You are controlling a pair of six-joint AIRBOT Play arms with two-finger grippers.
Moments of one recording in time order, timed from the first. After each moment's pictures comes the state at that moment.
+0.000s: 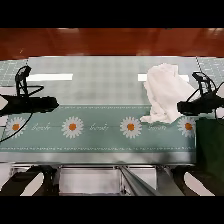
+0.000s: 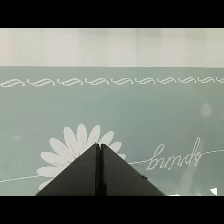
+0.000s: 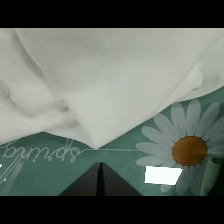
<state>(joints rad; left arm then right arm) 0.03 -0.87 0.76 1.15 -1.03 -1.44 -0.10 -1.05 0.90 -1.47 1.26 1.51</state>
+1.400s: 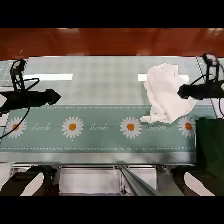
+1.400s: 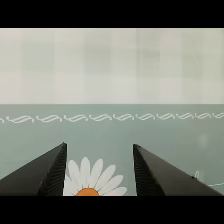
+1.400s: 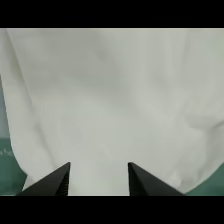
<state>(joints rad) 0.04 -0.88 0.80 1.15 -0.92 -1.44 -0.11 -1.05 1.00 -1.43 0.97 1.48</state>
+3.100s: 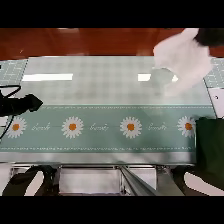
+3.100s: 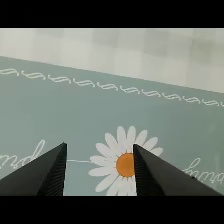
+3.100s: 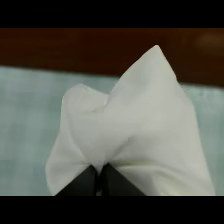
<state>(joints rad) 0.17 -0.72 0.81 1.31 -1.13 -1.53 -0.10 -1.26 1.68 -1.26 1.08 1.36</state>
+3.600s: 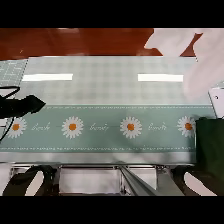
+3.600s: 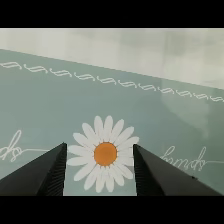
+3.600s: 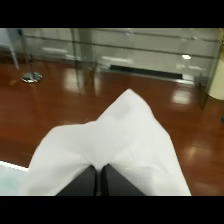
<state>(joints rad) 0.18 -0.69 0.81 1.23 -1.20 -1.54 -0.10 -1.09 2.04 -1.11 1.16 1.33</state>
